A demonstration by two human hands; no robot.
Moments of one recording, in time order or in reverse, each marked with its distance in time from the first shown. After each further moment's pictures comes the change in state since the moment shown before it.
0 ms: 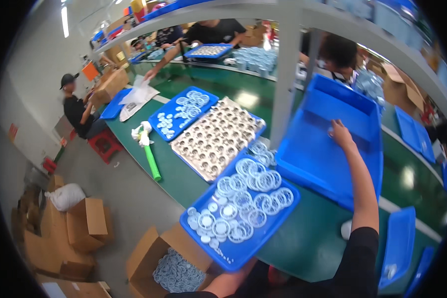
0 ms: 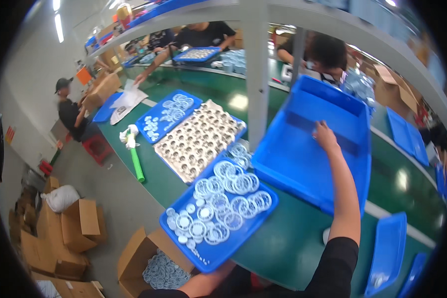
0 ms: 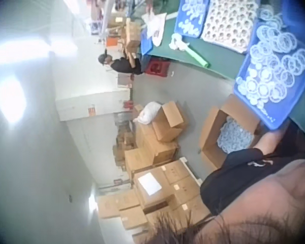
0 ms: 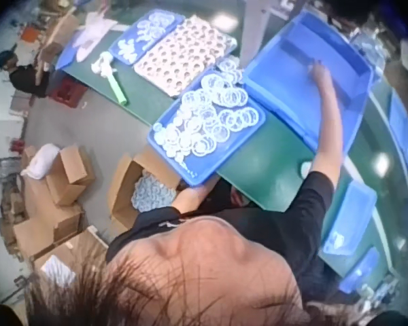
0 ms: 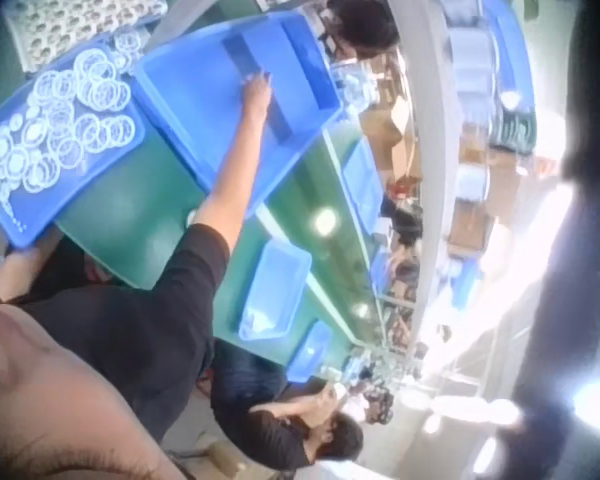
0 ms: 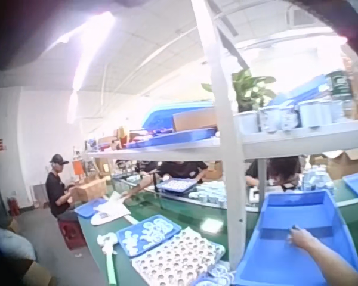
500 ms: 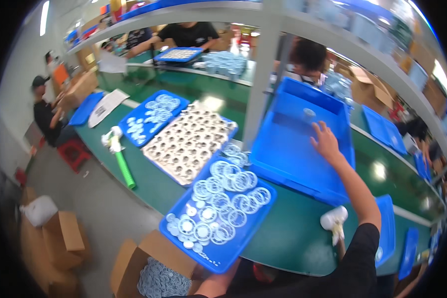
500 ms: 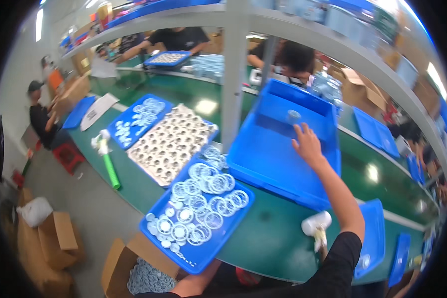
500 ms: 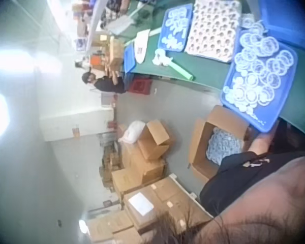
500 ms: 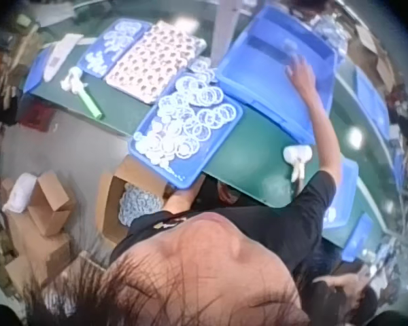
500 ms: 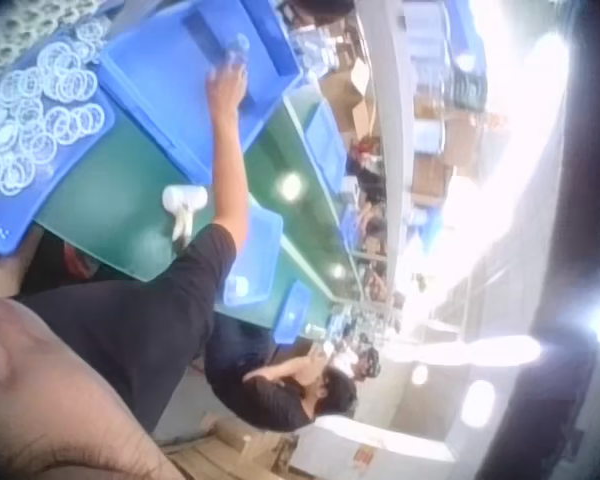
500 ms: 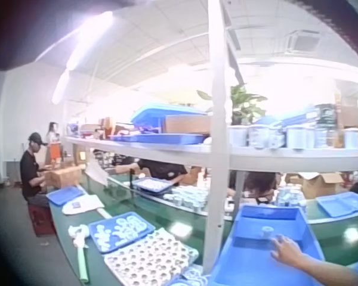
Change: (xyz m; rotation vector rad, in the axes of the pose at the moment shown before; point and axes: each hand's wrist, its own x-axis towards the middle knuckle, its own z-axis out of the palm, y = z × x) left_hand -0.028 -0.020 0.026 -0.076 -0.220 -0.093; right_hand -0.019 -0.115 -0.148 -0.012 -0.171 0.201
